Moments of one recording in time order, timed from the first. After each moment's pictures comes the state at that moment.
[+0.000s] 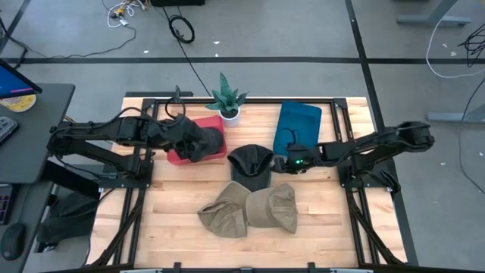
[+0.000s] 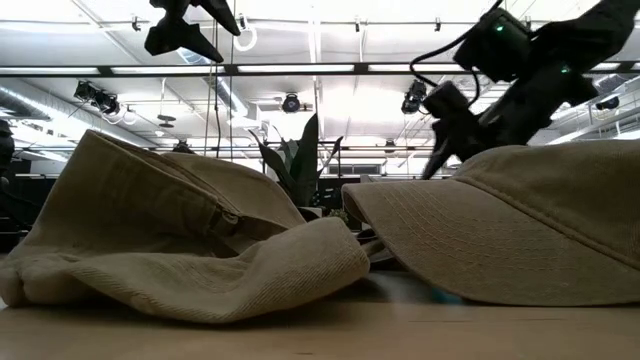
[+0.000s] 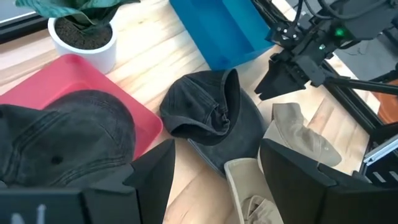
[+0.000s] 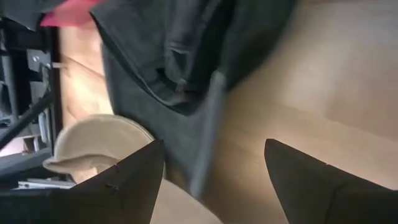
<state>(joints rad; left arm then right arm) -0.04 1.10 1.20 -0.84 -0.31 -0.82 0.01 1.32 0.53 0.01 0.00 1.40</state>
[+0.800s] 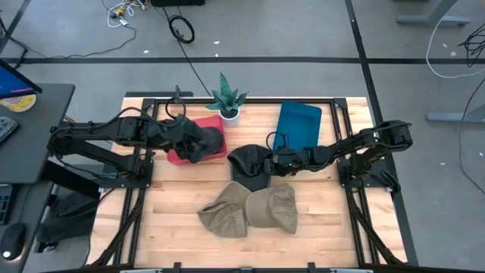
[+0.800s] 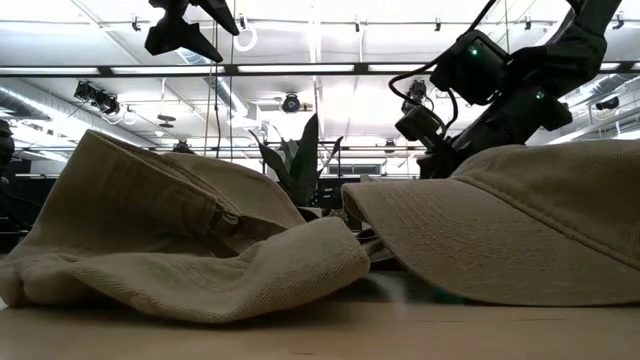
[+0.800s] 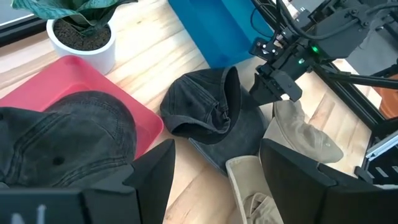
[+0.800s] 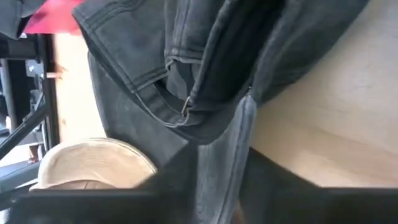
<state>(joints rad) -0.04 1.10 1.20 -0.84 -0.30 -0.80 0.02 1.55 0.57 0.22 0.01 1.43</state>
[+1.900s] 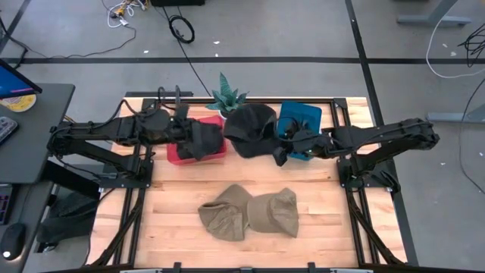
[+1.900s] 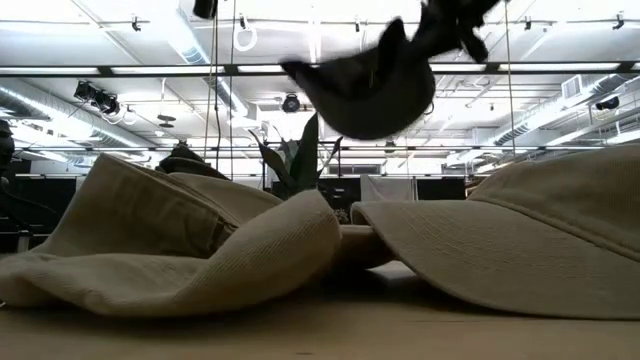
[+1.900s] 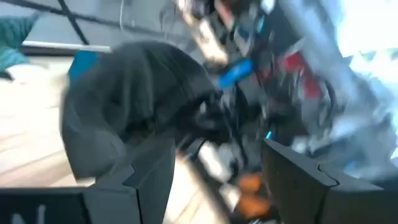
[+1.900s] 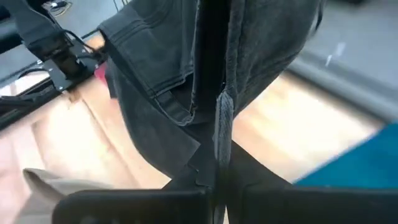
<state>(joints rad) -0.04 1.10 1.20 -0.30 -0.36 -1.03 0.12 1.24 1.13 -0.57 0.56 0.60</state>
